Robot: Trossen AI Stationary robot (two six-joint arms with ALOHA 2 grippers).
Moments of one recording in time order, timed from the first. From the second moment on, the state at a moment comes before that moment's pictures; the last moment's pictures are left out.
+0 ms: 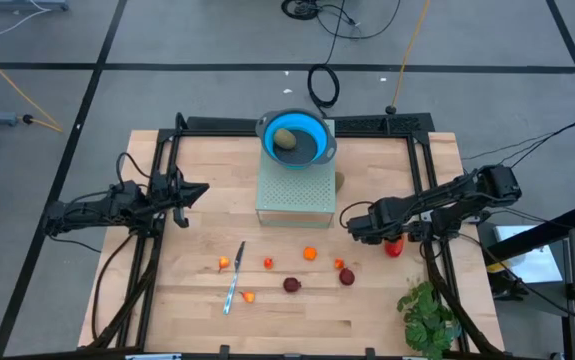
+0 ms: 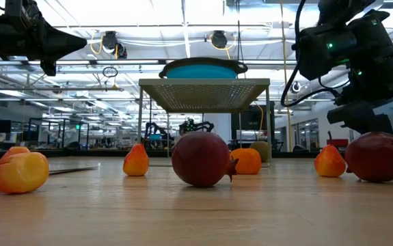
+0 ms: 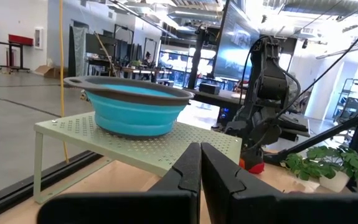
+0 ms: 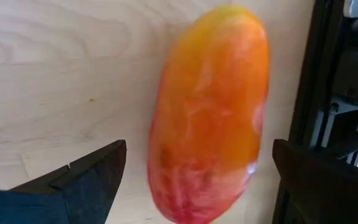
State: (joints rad) left arm 0.04 0.01 0.11 0.06 -0.23 -0.13; right arm 0.13 1.50 0.80 -1.21 -0.10 1.71
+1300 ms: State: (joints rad) left arm 0.04 0.01 0.11 0.06 -0.23 -0.13; right arm 0.13 1.50 0.73 -1.07 -0.10 1.63
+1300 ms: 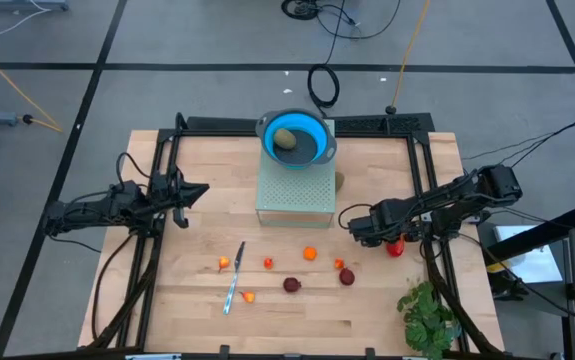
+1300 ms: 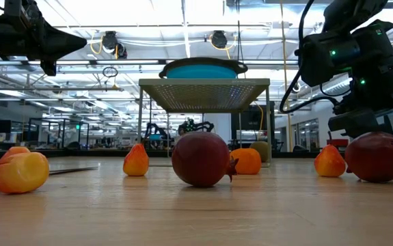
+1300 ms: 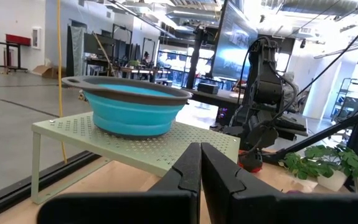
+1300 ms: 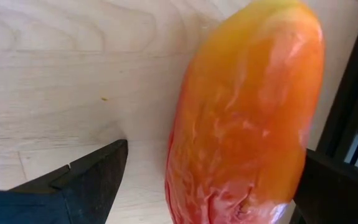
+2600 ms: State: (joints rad) left arm 0.04 0.01 0.11 0.06 -0.23 -0.14; right arm 0.13 1.46 0.72 -1.07 -0.10 1.66
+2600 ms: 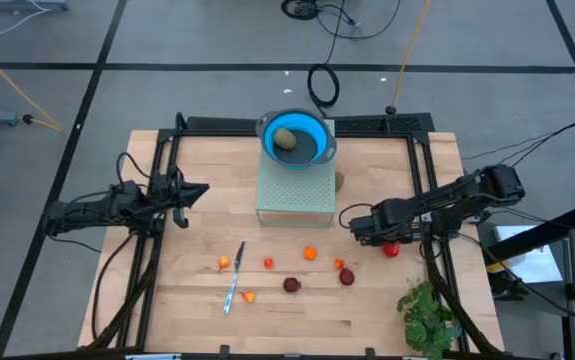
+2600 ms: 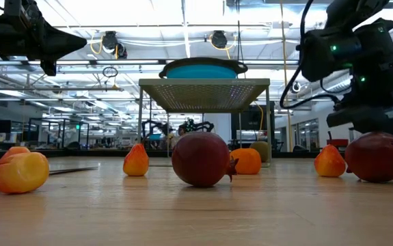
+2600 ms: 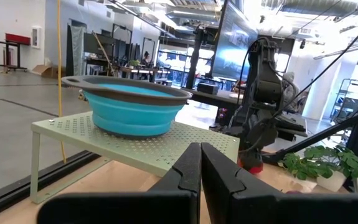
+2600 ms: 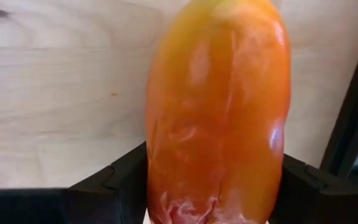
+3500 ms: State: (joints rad) left arm 0.04 0.01 0.11 0.06 -0.23 -0.14; right arm 0.13 1.05 0.72 -1.10 -0.10 1.69
